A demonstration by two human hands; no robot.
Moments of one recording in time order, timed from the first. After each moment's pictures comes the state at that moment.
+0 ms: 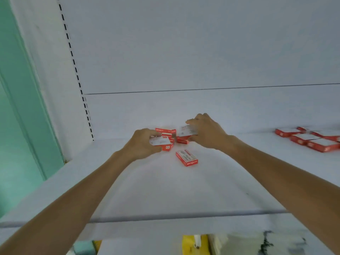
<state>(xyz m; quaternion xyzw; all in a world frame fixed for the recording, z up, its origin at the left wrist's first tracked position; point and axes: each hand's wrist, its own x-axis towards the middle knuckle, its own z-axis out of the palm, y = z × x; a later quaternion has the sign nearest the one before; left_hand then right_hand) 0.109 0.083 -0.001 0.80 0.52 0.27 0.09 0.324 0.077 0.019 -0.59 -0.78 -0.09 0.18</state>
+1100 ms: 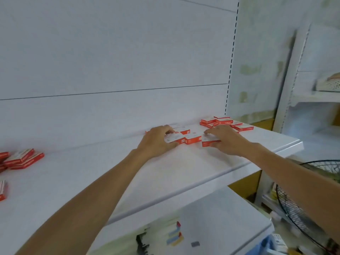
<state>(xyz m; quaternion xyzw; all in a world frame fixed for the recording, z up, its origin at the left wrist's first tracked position) 0.561 0.033 -0.010 0.91 0.29 0.28 0.13 0.783 -0.083 -0.015 -0.78 -0.61 -0.08 0.12</state>
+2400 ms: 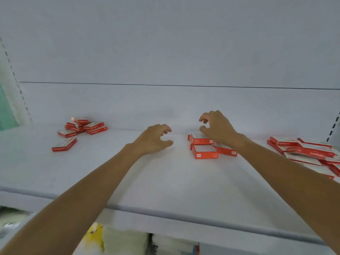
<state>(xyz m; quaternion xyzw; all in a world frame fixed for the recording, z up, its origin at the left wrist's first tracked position) 0.528 0.060 -0.017 0.79 0.55 0.27 0.09 0.749 0.084 0.010 -0.55 -0.79 -0.06 0.27</state>
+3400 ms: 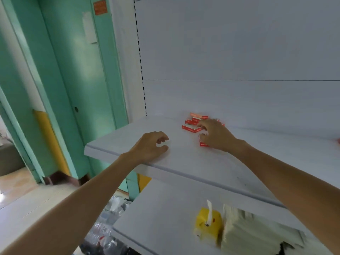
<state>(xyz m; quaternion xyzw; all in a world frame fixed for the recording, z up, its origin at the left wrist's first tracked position) 0.127 -0.052 -0.031 0.69 0.67 0.27 0.04 0.336 0.047 -0.013 -0.40 -0.88 0.06 0.25</state>
